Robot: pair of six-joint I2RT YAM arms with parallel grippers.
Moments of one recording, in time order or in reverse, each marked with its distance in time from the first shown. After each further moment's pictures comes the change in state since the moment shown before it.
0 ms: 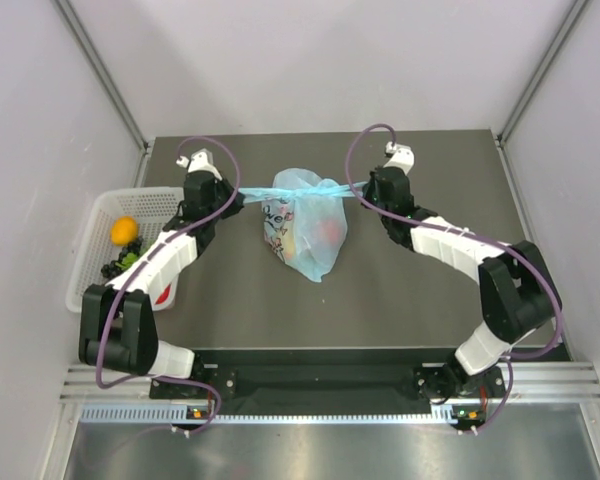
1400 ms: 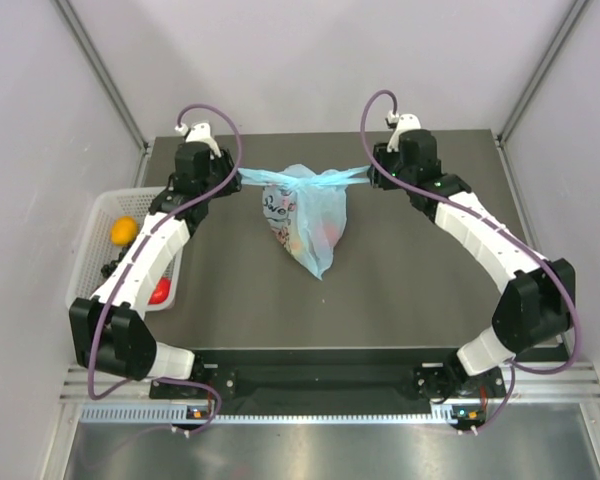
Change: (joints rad) left arm -0.047 -0.020 0.295 -0.328 -0.055 0.189; right arm -0.079 -0.078 0.301 -0.443 -0.307 -0.246
